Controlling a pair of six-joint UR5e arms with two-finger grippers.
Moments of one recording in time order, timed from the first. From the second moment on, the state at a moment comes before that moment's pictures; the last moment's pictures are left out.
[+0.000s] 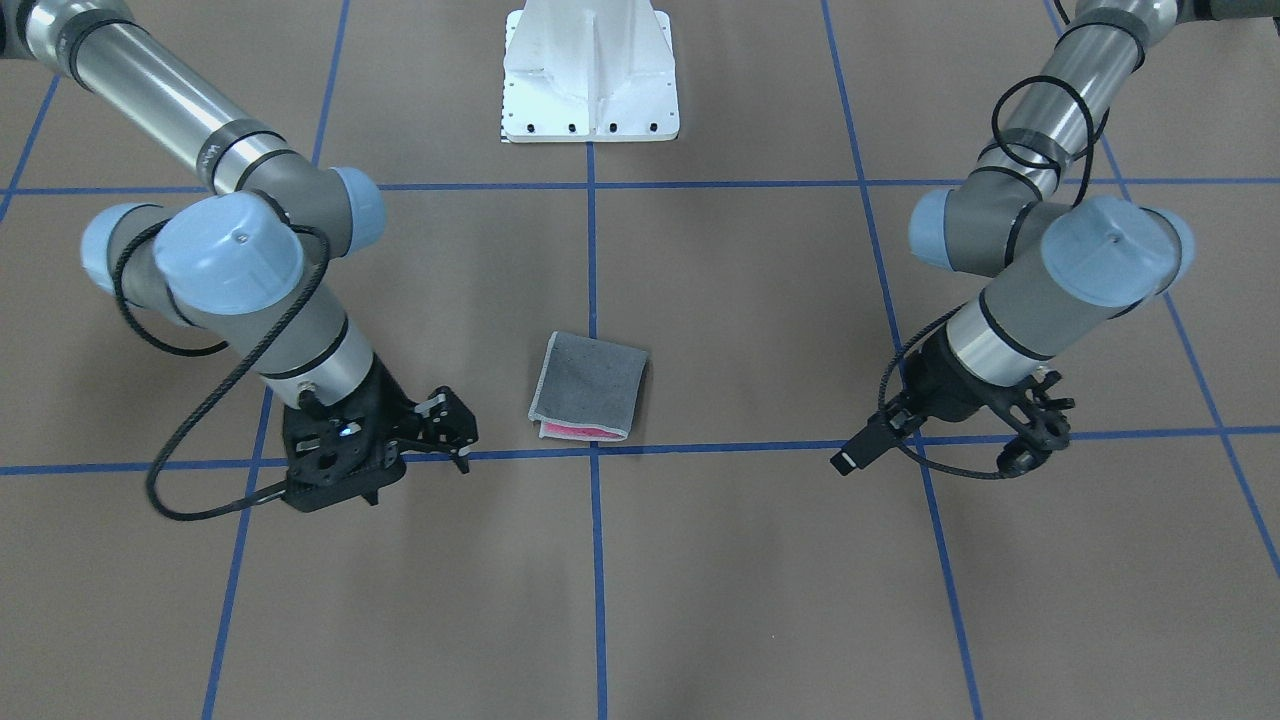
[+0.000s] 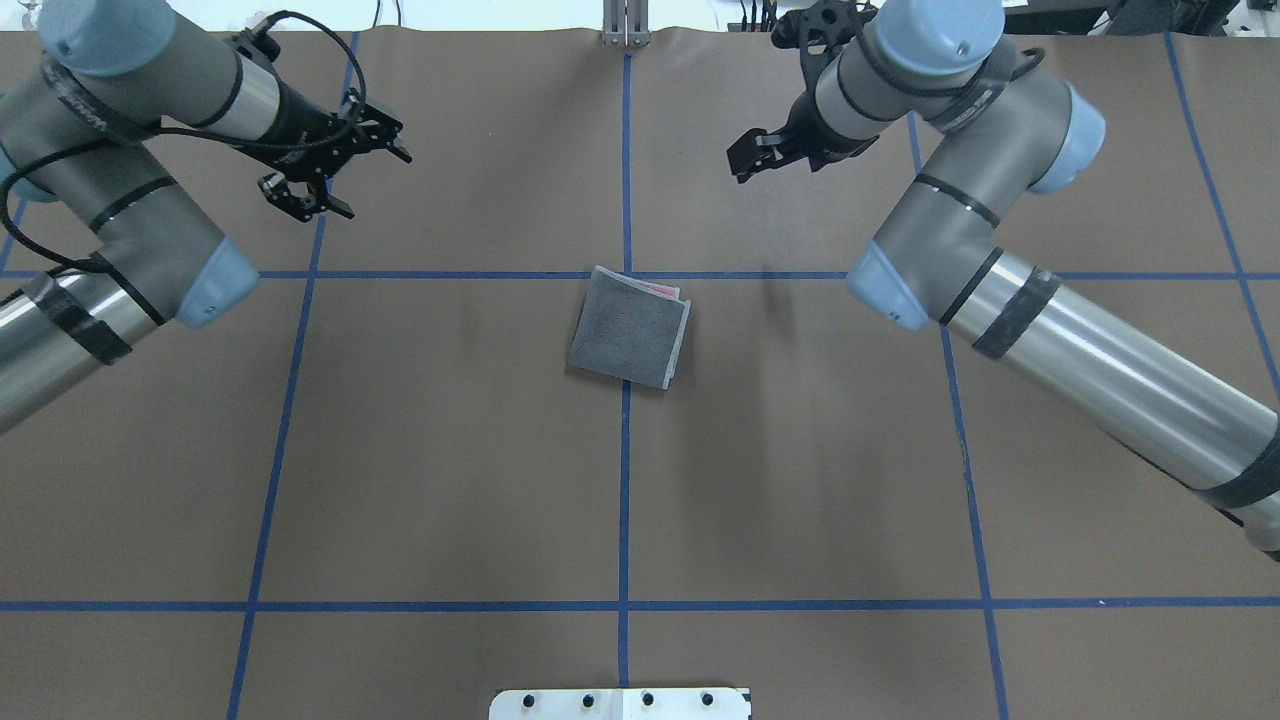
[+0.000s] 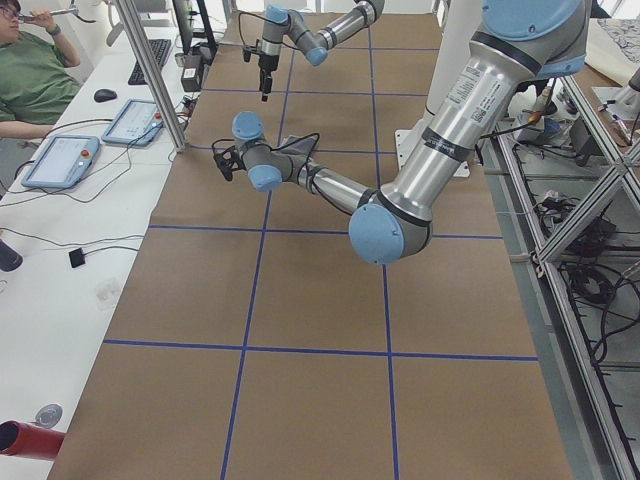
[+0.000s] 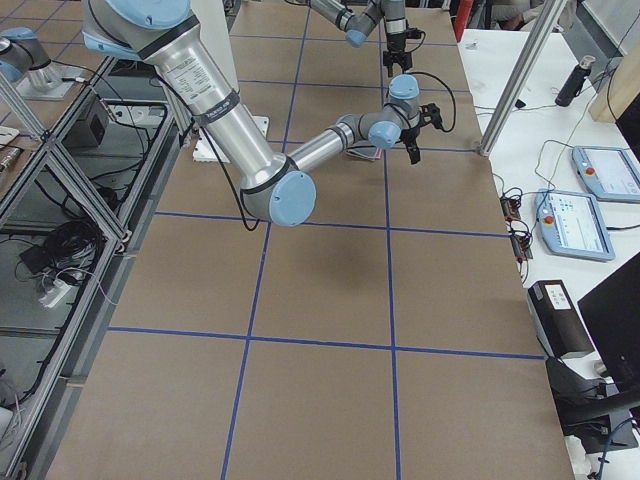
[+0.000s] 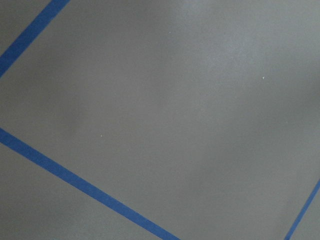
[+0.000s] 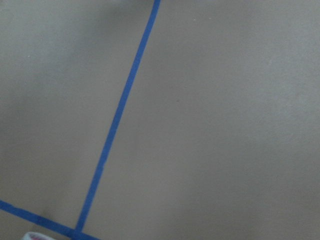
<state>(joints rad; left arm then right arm) -0.98 -2.12 -1.34 -2.26 -2.24 -1.62 0.90 -0.88 1.36 -1.17 2.05 0.75</state>
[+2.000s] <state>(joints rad) -1.60 -1.63 -1.40 -1.91 -2.28 0.03 1.58 -1.38 1.42 -1.60 2.18 -0.19</state>
